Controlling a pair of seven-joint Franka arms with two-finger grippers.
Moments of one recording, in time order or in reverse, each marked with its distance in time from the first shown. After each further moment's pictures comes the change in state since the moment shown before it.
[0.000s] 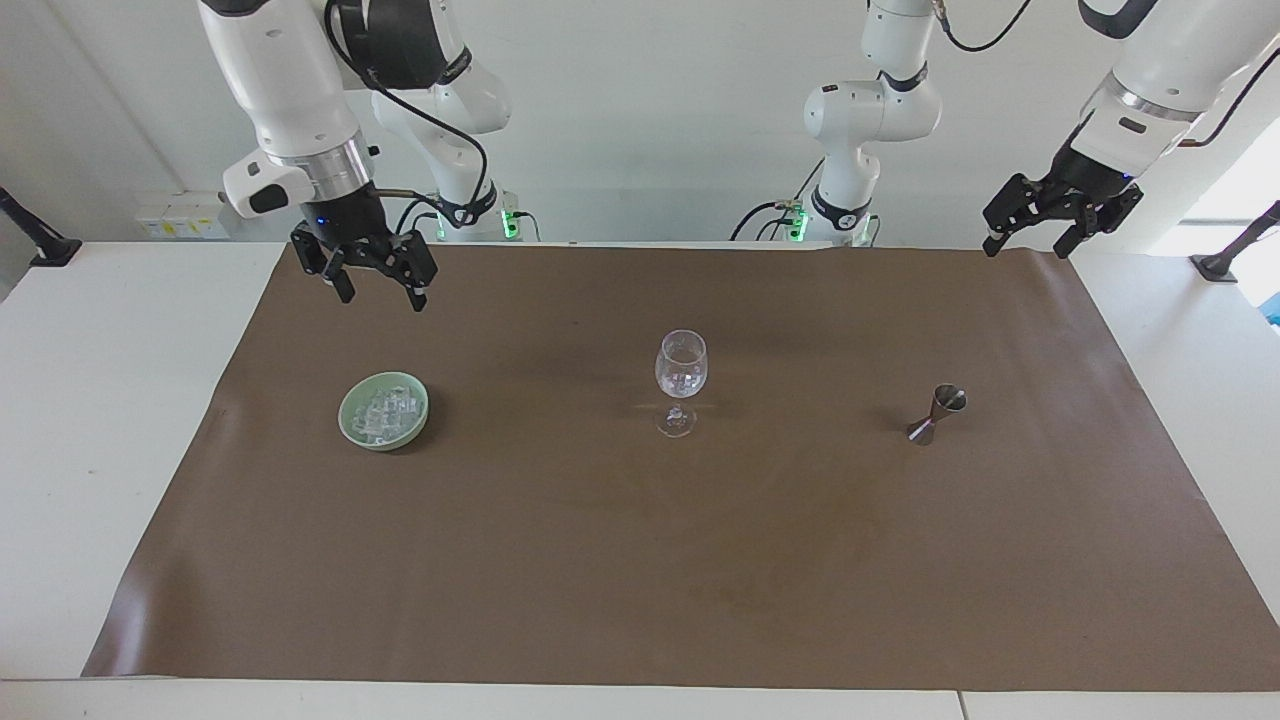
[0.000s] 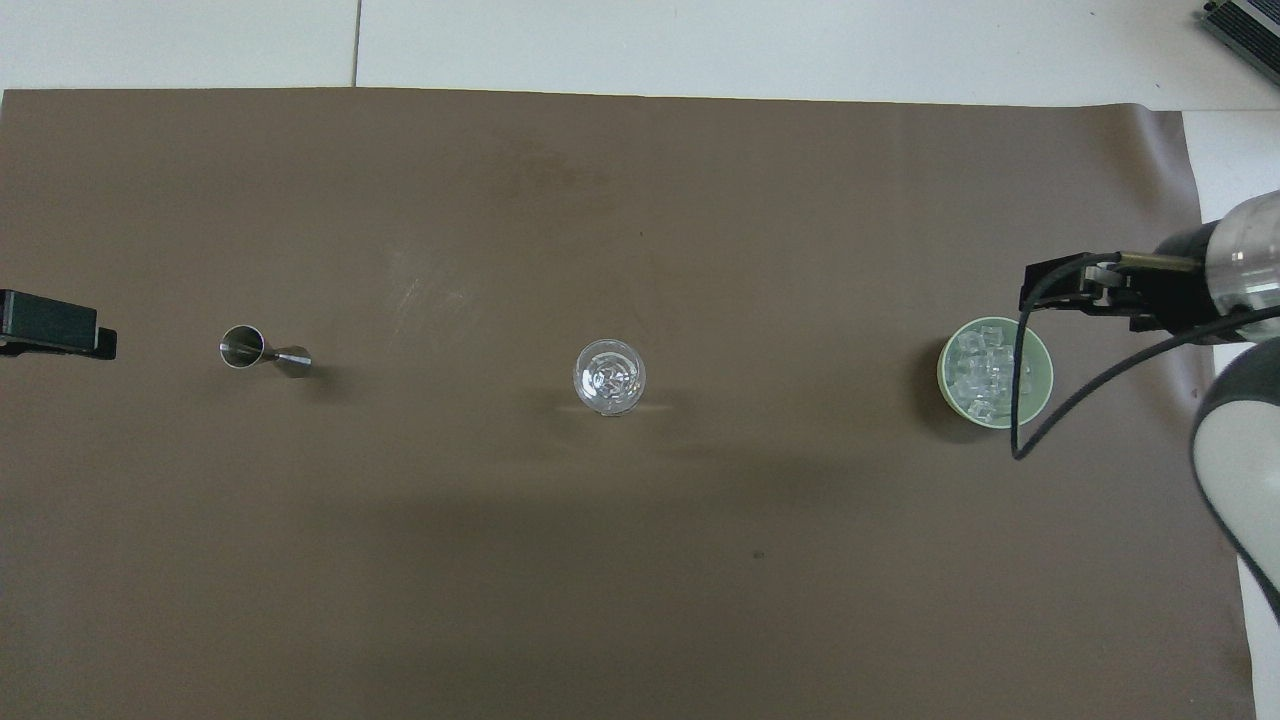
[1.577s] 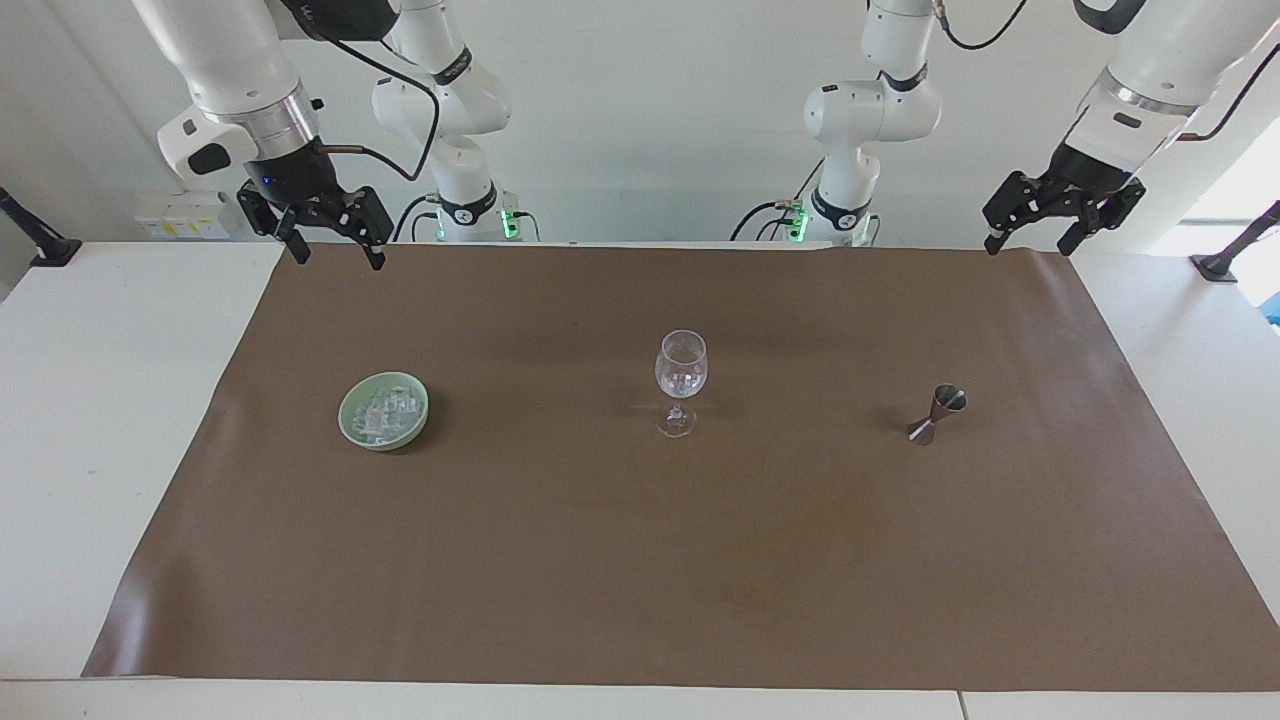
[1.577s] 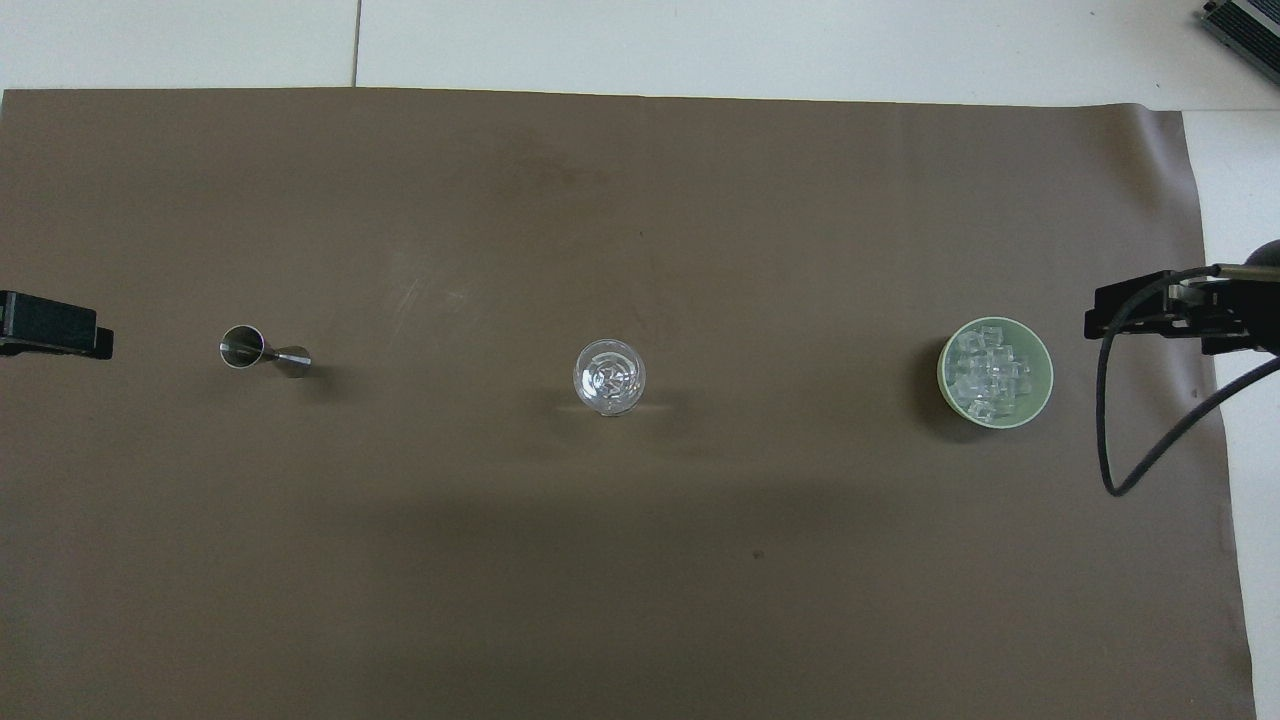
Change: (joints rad) left arm -0.001 -0.002 -0.022 0.016 0.038 -0.006 0.006; right arm -0.011 0.004 -0.019 0.073 0.001 -0.138 -0.053
